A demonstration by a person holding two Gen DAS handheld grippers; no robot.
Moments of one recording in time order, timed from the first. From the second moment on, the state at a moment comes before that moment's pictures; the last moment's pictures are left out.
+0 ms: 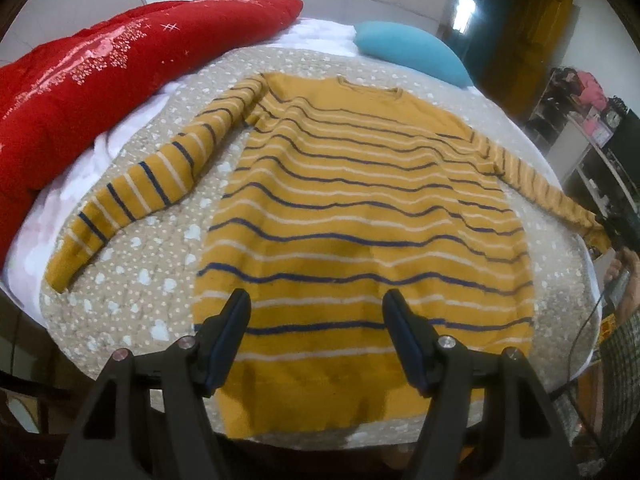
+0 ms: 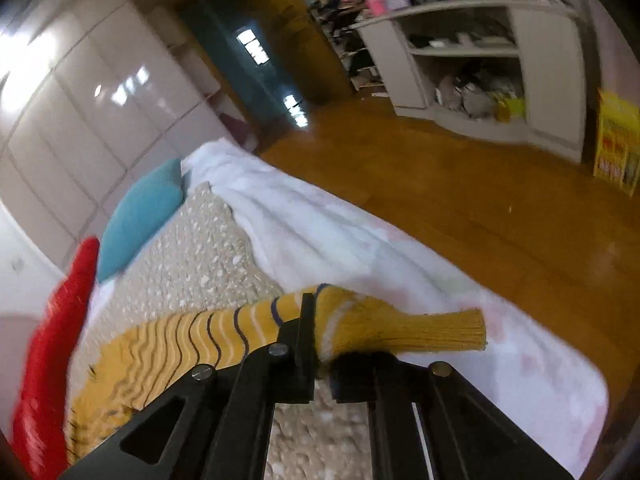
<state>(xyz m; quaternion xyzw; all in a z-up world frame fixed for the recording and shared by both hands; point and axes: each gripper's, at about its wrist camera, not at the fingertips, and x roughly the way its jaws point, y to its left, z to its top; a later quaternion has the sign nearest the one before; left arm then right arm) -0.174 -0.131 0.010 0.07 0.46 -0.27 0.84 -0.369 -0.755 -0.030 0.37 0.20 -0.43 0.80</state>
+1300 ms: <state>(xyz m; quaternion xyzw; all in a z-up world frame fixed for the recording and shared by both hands) -0.130 0.085 -0.028 -0.12 0.44 -0.15 0.88 0.086 -0.263 -0.033 -0.14 0.41 0.00 0.90</state>
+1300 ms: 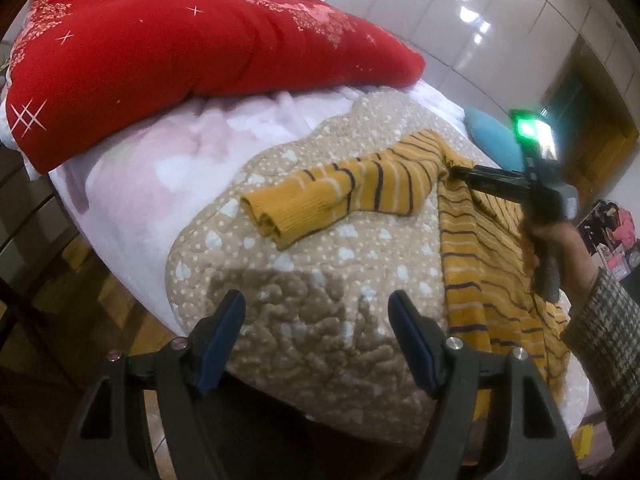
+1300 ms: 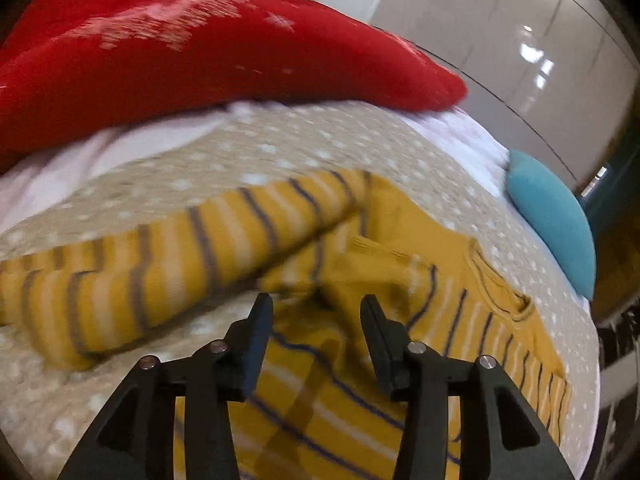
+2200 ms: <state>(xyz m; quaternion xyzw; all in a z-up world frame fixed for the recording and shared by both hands) -0.148 0.200 -0.039 -0.21 0.44 0.00 0.87 -0.016 -0.085 -0.019 -0.23 0.36 0.23 0.87</state>
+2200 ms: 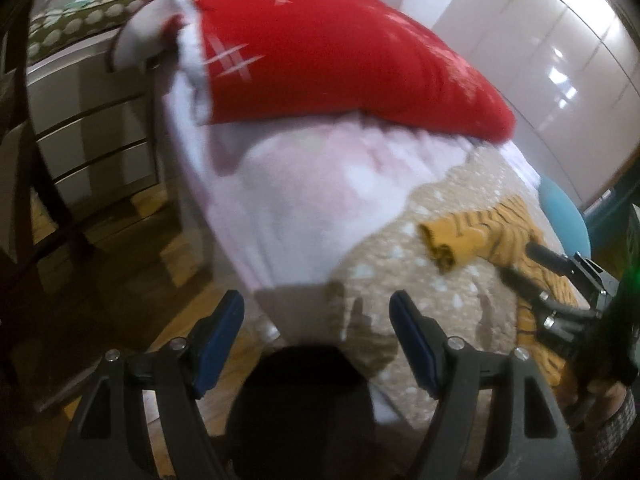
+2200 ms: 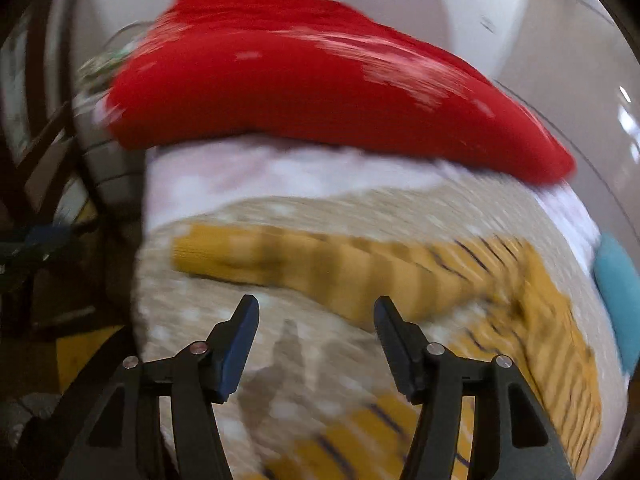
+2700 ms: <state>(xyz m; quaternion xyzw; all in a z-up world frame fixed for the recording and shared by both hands) -0.151 0.201 -0.039 -0.22 0.45 0.00 0.87 0.016 -0.057 -0.024 -0.19 0.38 0.21 0.88</state>
